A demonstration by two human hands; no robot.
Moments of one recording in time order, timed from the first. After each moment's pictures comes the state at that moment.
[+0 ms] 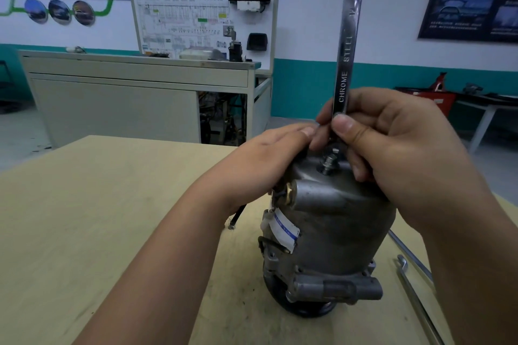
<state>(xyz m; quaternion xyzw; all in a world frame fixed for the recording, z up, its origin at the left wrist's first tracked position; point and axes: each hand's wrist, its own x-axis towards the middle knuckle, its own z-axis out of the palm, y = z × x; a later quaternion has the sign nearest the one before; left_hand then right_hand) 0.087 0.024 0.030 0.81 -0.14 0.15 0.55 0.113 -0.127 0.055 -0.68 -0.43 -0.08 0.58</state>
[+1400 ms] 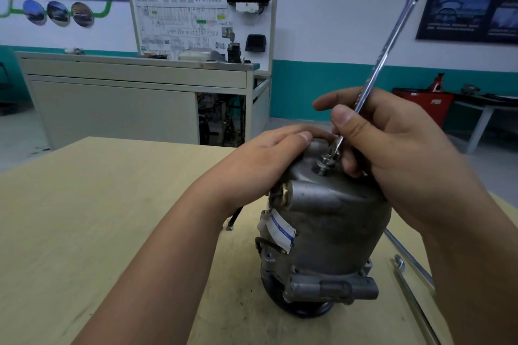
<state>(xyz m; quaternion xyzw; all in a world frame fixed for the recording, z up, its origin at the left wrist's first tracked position) 0.086 0.024 0.032 0.83 -0.15 0.15 0.53 0.118 -0.131 0.055 -0.69 -0.39 -0.06 0.60</state>
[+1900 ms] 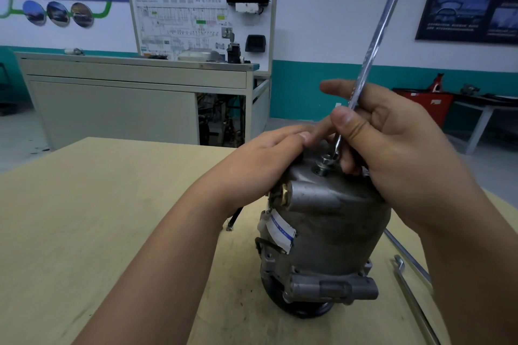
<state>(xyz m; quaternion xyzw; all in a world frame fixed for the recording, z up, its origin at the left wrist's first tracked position) 0.089 0.025 0.029 0.83 -0.14 0.15 0.52 0.117 -0.128 0.053 -0.69 -0.42 -0.09 0.58</state>
